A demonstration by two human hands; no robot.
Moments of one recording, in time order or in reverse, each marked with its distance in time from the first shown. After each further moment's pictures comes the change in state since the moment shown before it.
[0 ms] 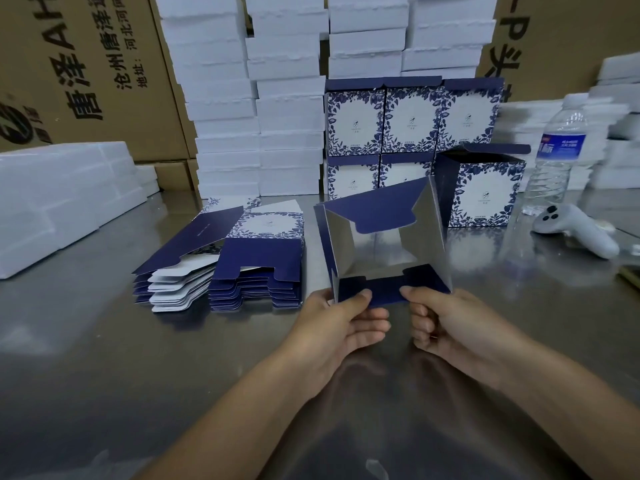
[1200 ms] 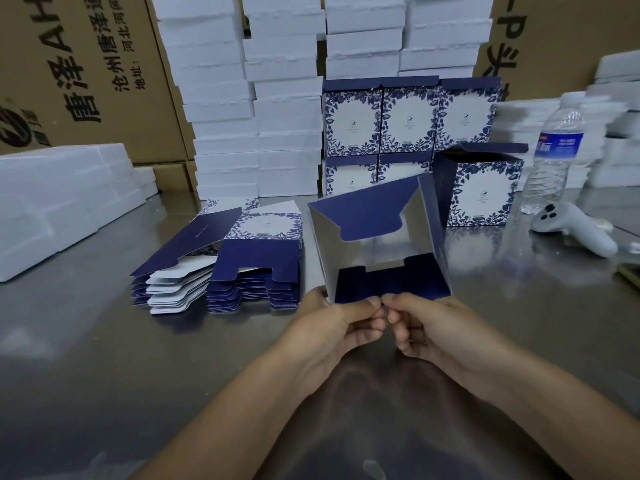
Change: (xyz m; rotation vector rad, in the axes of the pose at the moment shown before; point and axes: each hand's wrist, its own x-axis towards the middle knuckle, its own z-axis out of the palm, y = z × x) left_hand 0.000 0.000 -0.002 0.031 -0.047 0.011; right_hand -0.006 0.003 0.010 -0.095 -0.049 -0.020
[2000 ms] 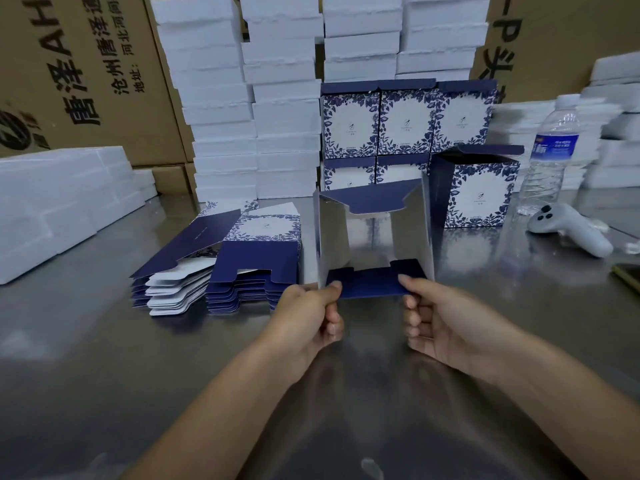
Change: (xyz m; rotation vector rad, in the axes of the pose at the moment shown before) left_hand 0.005 0.013 -0.010 0.109 0.137 0.014; right_hand 0.010 -0.004 -0.013 0.189 0.017 0.139
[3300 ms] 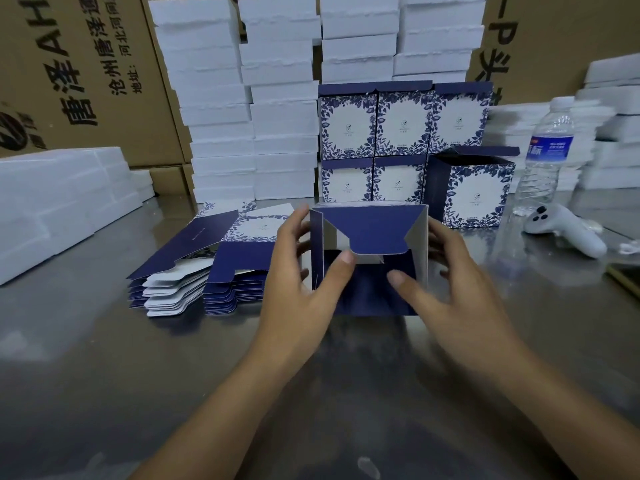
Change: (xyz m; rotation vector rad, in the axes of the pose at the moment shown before) left_hand -0.017 0.007 0.000 0.373 0.075 0.772; right_hand -0.006 0.001 -0.005 -0.728 0.275 -0.982
